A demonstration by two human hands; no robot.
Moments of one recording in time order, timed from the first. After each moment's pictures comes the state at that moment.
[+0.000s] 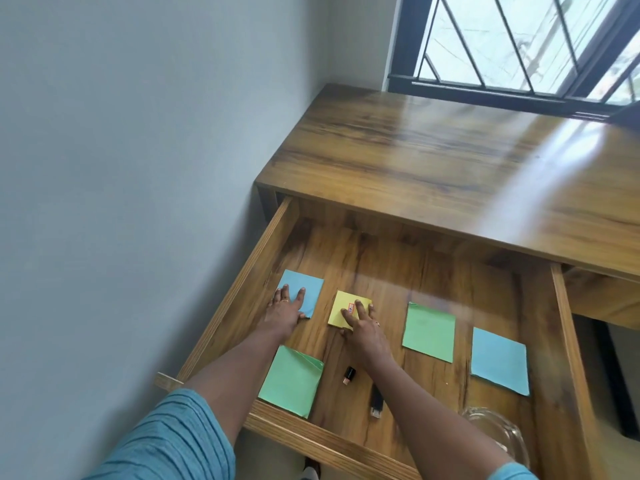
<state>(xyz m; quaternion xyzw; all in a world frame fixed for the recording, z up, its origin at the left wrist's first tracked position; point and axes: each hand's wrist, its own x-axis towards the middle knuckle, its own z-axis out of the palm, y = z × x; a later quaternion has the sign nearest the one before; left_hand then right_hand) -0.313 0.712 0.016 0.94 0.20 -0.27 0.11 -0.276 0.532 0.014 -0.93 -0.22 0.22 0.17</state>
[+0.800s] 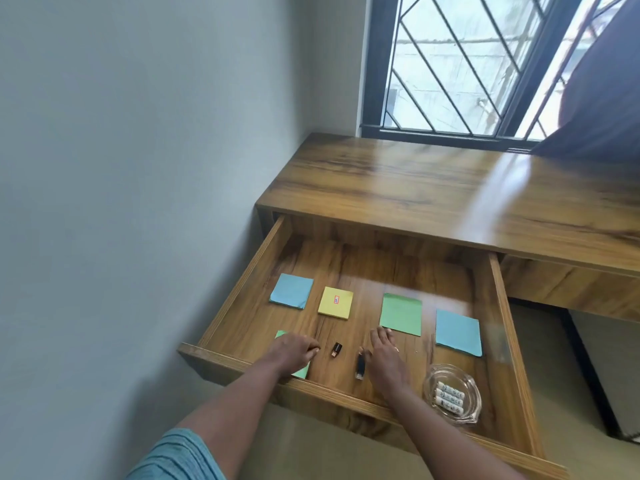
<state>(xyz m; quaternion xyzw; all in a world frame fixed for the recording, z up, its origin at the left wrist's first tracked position) -0.428 0.625 0.082 0.96 0.07 -0.16 0.20 -0.374 0.440 0.052 -0.95 -0.14 0.14 0.22</state>
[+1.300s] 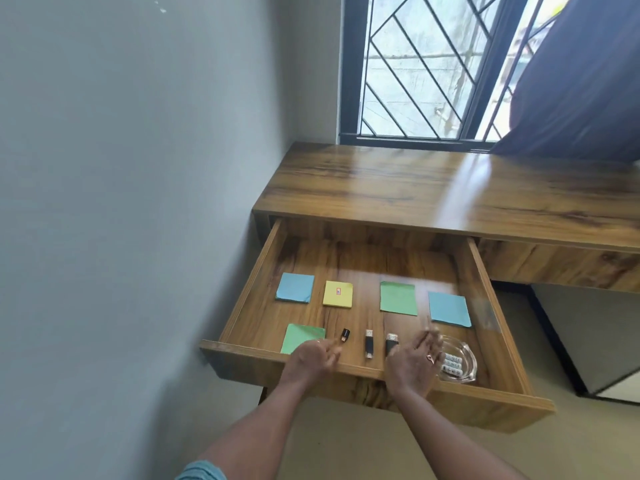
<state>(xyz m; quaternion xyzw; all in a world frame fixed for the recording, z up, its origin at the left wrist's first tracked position) -0.488 0.603 0.083 0.96 0.09 -0.03 0.27 -0.445 0.438 0.069 -0.97 0.14 0.00 0.18</state>
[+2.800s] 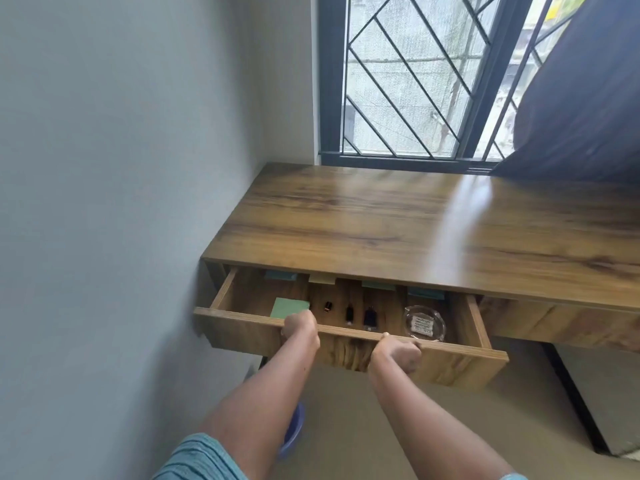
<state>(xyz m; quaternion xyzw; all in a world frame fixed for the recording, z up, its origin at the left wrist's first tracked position) -0.211 0.590 0.117 0.53 0.52 0.04 0.67 -0.216 0.464 0.132 -0.62 0.49 0.01 0.61</state>
